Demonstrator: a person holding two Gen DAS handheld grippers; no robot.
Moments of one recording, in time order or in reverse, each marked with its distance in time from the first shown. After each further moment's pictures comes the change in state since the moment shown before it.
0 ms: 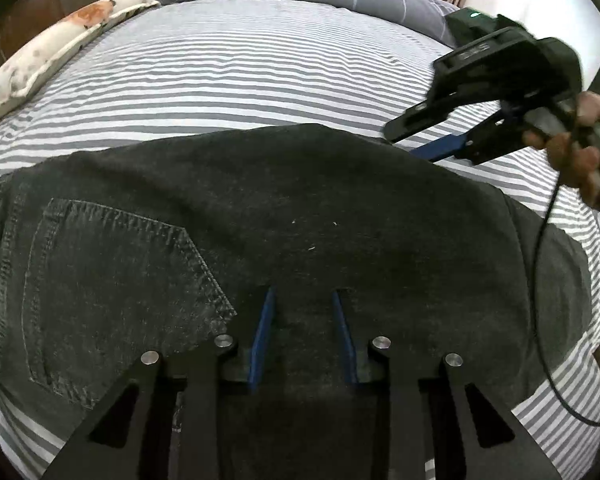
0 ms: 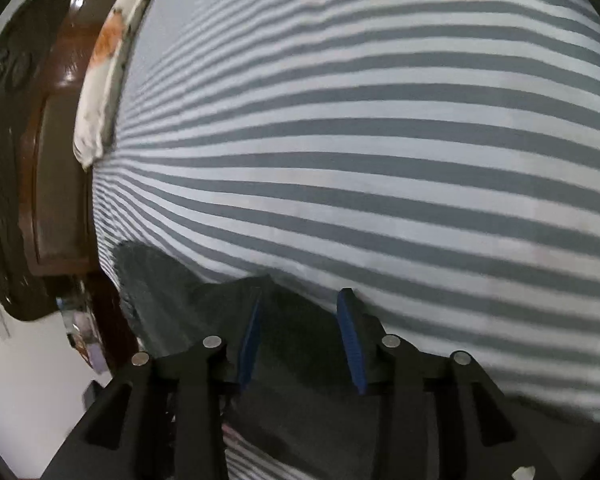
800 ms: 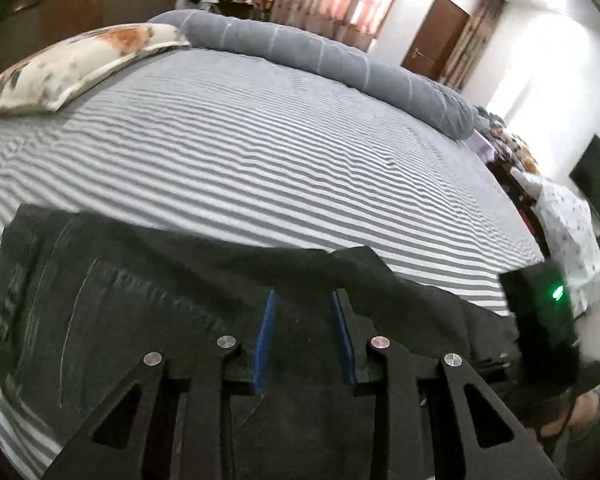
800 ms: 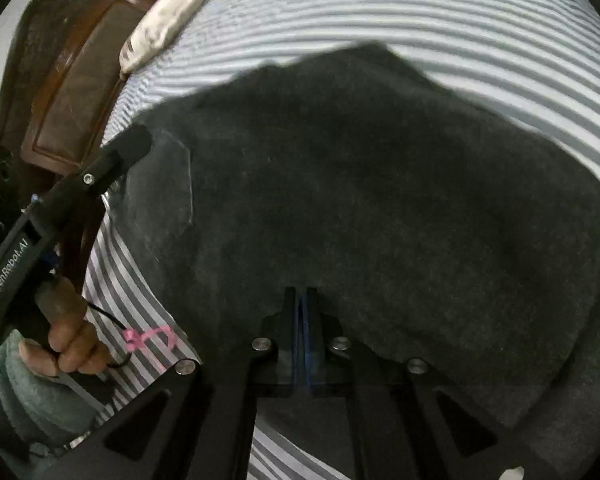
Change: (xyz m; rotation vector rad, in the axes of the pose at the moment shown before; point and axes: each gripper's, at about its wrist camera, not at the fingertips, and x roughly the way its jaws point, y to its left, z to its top) left arm -0.050 0.030 0.036 -0.130 -0.226 -0.089; right arm 0.018 0.042 -0.143 -0.285 -0.164 -0.058
